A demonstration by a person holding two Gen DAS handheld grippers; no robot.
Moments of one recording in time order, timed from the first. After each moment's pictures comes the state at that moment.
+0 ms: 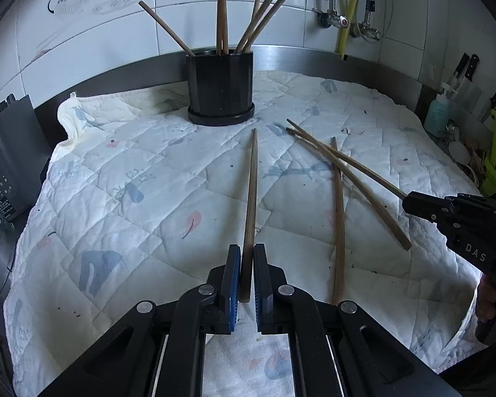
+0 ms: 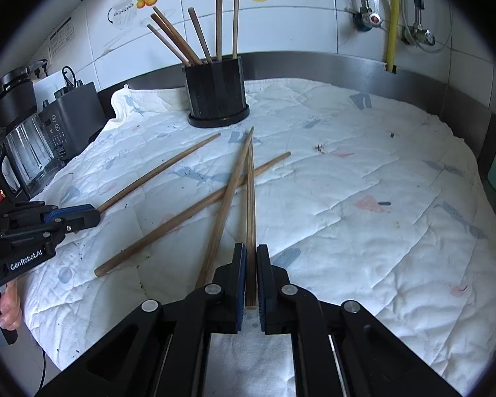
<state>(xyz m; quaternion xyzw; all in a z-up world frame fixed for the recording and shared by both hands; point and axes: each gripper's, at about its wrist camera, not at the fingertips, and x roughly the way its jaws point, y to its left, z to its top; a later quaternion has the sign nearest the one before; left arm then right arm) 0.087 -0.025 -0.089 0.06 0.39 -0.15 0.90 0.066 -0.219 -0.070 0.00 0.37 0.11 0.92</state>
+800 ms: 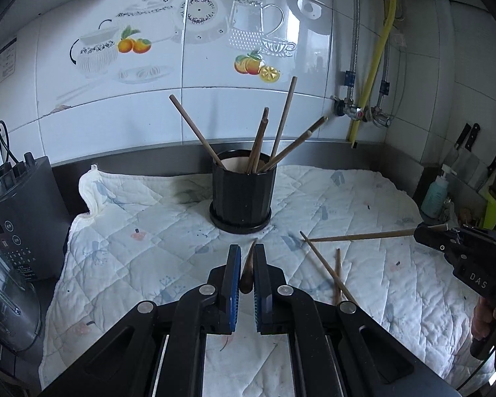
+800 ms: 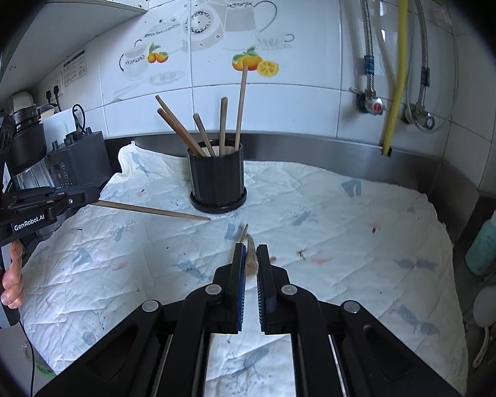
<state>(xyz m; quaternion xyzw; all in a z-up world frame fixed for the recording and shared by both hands) 0.138 0.005 0.022 0.00 0.29 -0.15 0.94 0.095 -0.222 0.016 -0.04 0.28 0.12 0.95</state>
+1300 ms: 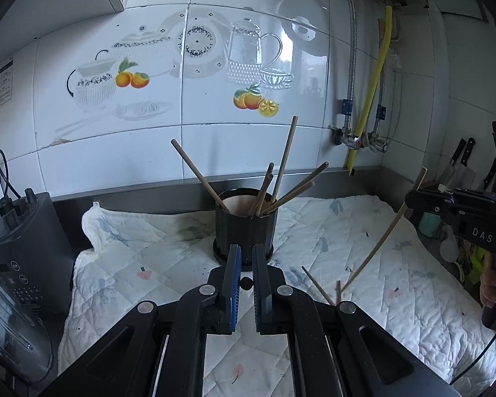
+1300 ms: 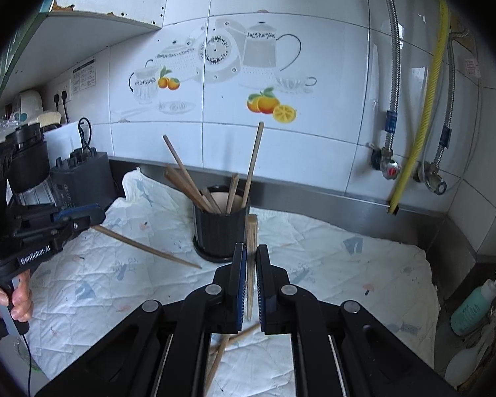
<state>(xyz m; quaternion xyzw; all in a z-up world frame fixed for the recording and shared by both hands) 0.152 0.012 0.059 0.00 0.25 -0.16 0.96 0.129 -0.208 0.076 -0.07 0.25 0.14 0.95</state>
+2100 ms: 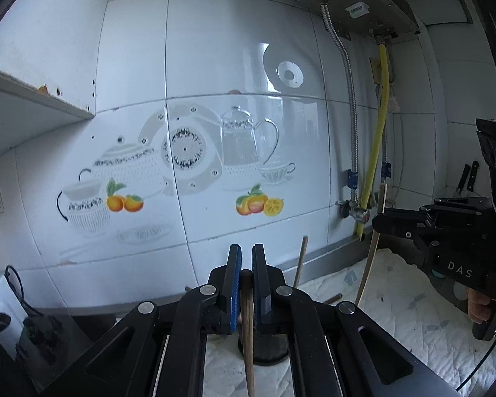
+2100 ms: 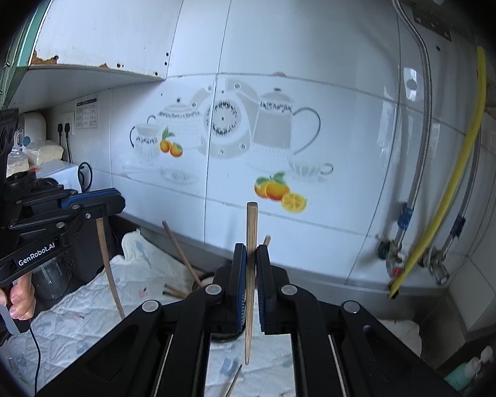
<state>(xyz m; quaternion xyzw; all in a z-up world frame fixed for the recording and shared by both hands) 0.218 -0.006 0.200 0.06 0.14 -0.16 0.98 0.184 -0.179 0.160 -0.10 0.17 0.16 0.97</state>
